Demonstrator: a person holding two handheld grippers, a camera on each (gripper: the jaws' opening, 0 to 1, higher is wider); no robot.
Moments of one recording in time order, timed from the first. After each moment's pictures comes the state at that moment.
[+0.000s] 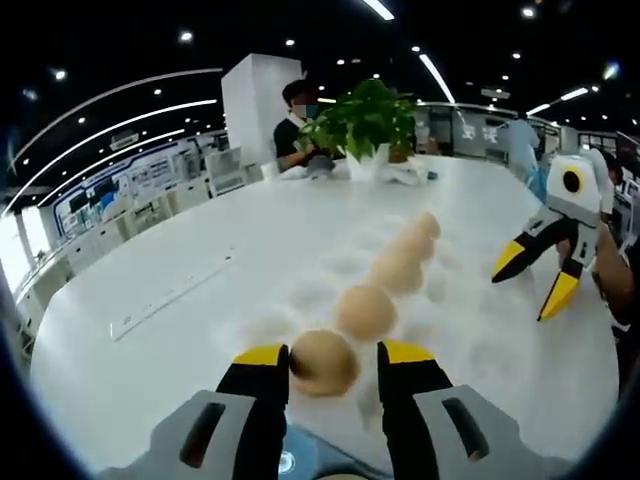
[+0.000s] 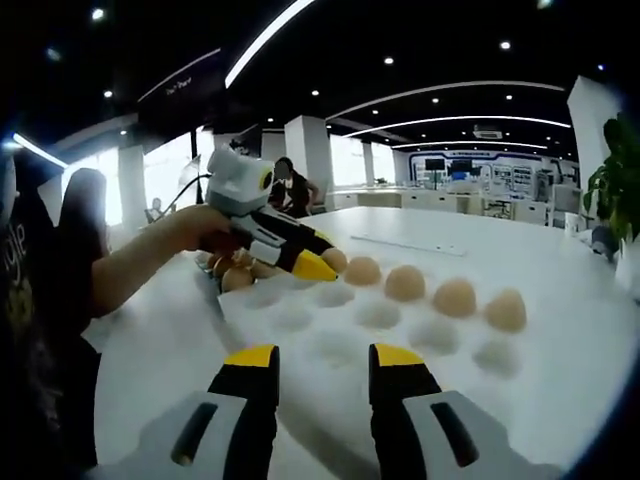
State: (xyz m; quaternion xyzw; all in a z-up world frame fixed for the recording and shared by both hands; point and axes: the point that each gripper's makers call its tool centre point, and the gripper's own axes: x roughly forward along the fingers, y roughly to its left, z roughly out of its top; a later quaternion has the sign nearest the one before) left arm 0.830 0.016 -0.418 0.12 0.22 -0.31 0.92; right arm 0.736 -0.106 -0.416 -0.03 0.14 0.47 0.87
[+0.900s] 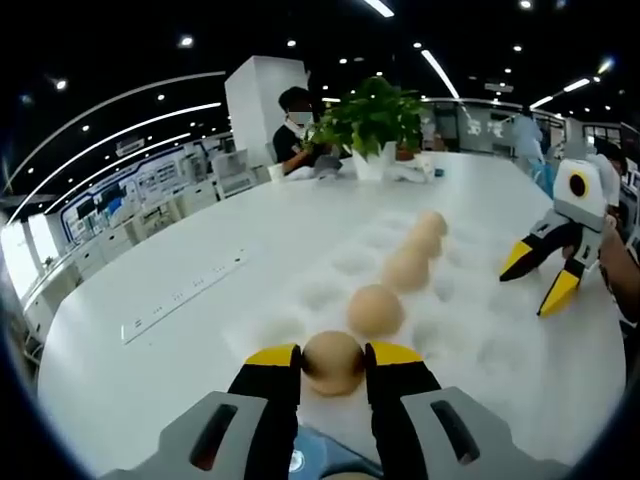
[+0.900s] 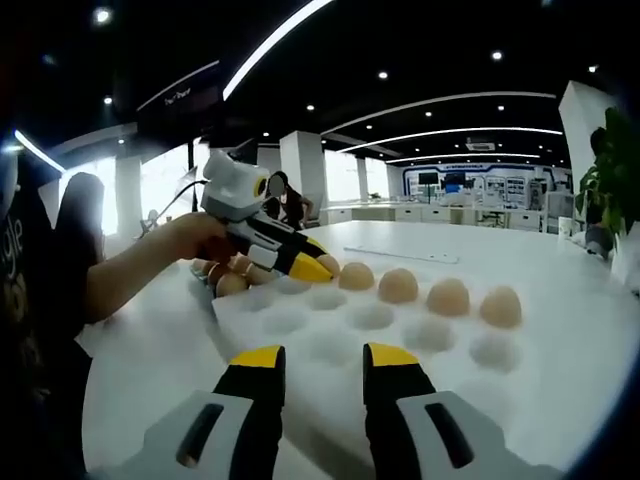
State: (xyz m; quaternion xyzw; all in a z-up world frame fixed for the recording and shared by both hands) left arm 0.829 0.022 -0.415 0.13 0.21 -0.29 0.92; right arm 0.742 -0.112 -0.417 -0.01 0.11 0.46 0.88
